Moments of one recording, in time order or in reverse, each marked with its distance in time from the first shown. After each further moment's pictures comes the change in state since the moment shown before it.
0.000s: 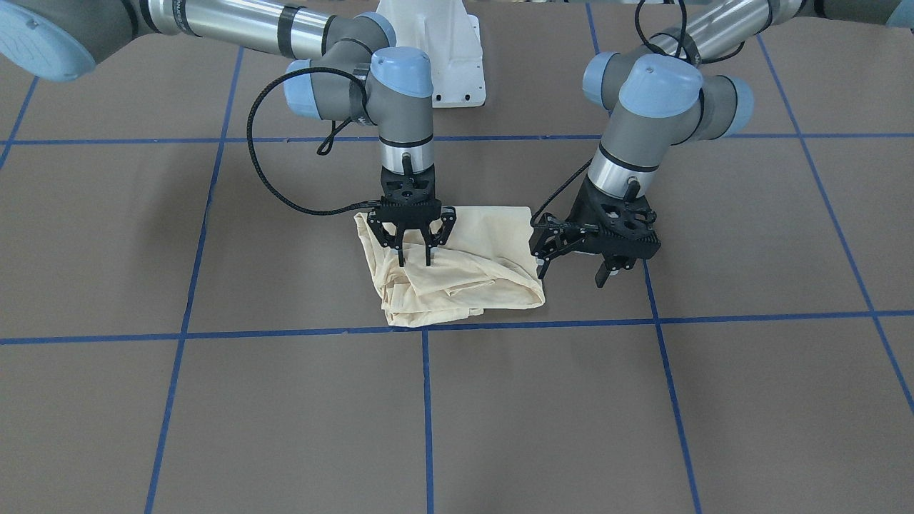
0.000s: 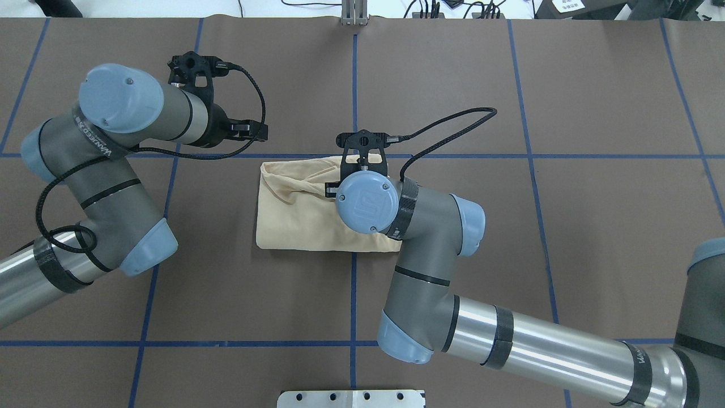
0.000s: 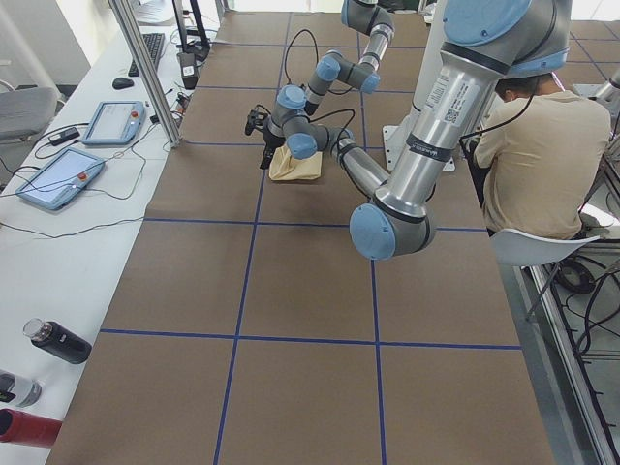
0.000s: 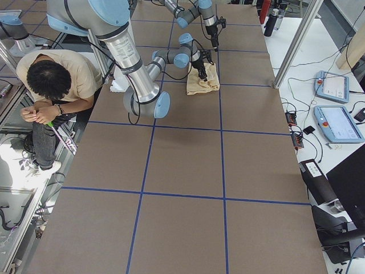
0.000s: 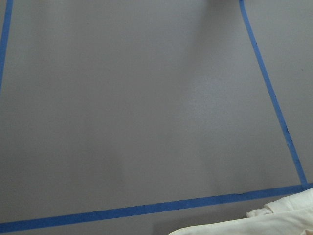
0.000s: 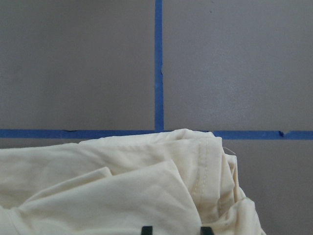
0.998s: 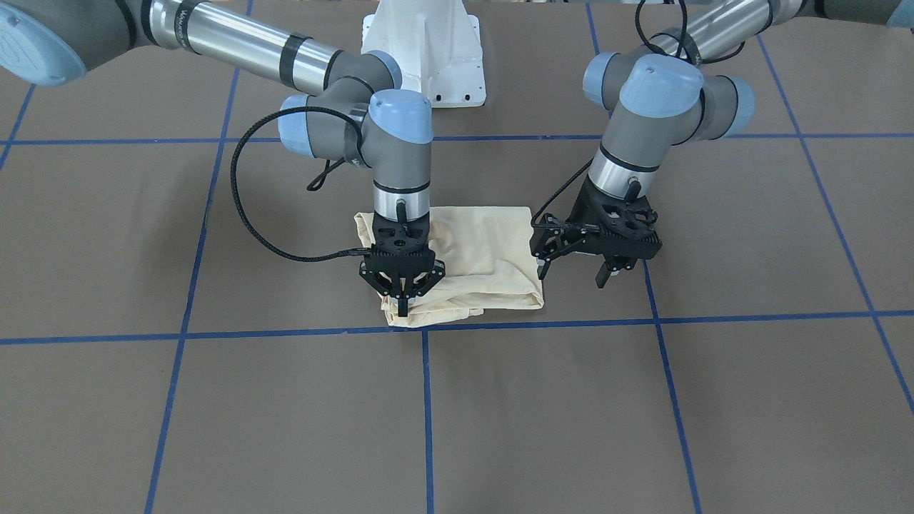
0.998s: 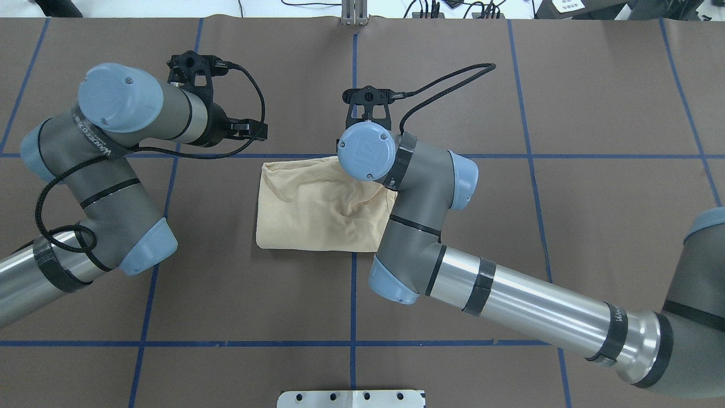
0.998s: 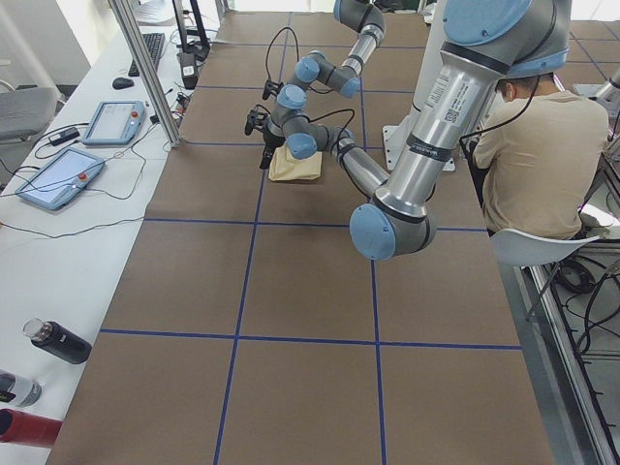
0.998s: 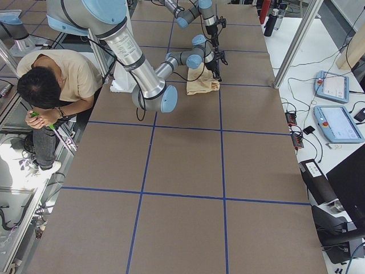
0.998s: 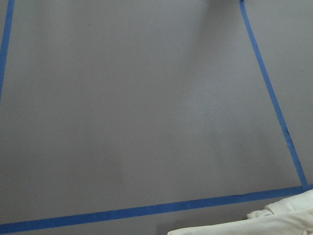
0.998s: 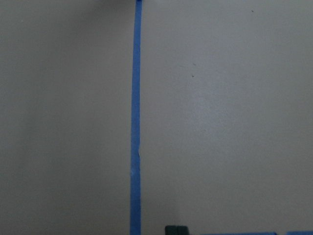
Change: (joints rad) left arm -0.001 0.000 0.000 0.000 0.002 -0.001; right arm 0.111 0.101 -0.227 0.115 -0.005 -0.054
